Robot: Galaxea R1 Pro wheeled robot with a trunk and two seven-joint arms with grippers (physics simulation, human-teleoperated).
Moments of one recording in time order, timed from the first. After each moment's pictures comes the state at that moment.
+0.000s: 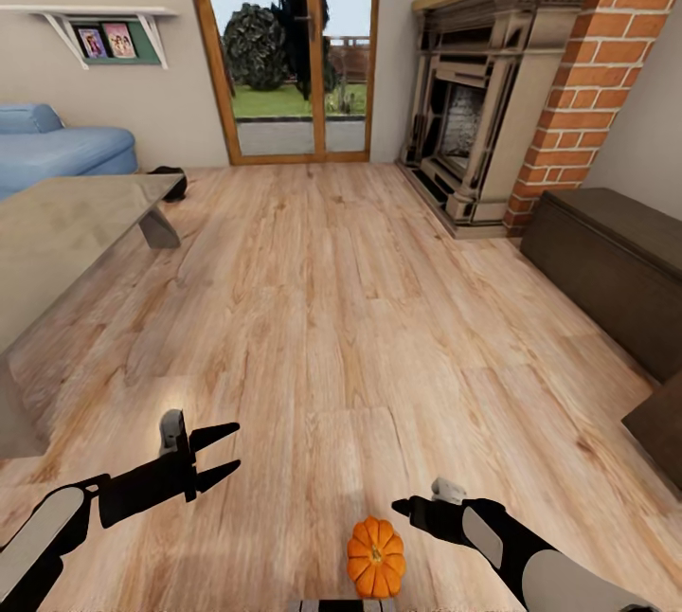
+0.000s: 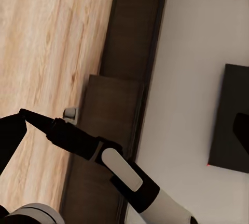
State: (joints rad) left arm -0.25 0.40 -0.09 -1.29 1.63 0.99 -0.27; right arm -0.64 -0.05 0.39 -0.26 -0.73 0.36 0.24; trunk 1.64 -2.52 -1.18
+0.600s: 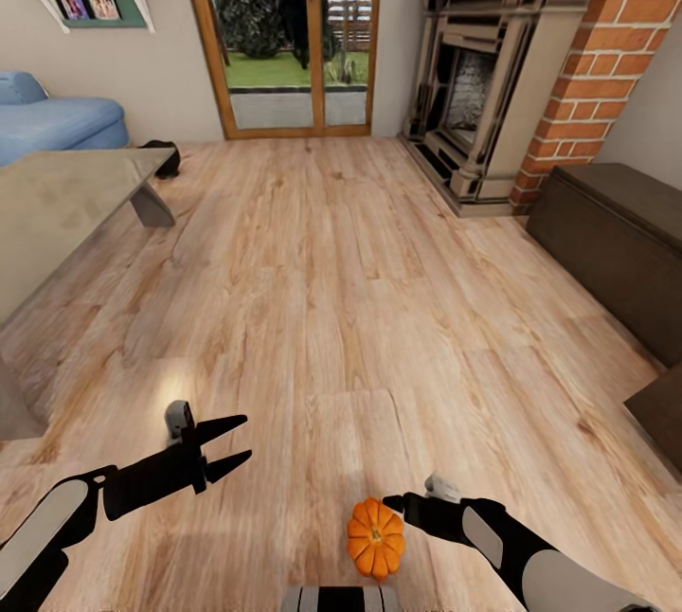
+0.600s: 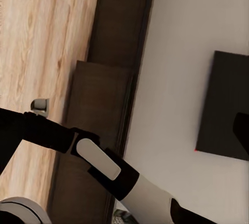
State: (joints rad) left arm -0.24 0.41 -0.13 -1.39 1.68 0.99 -0.27; right arm -0.64 -0.05 0.39 -0.26 -0.73 0.35 0.37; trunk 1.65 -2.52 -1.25
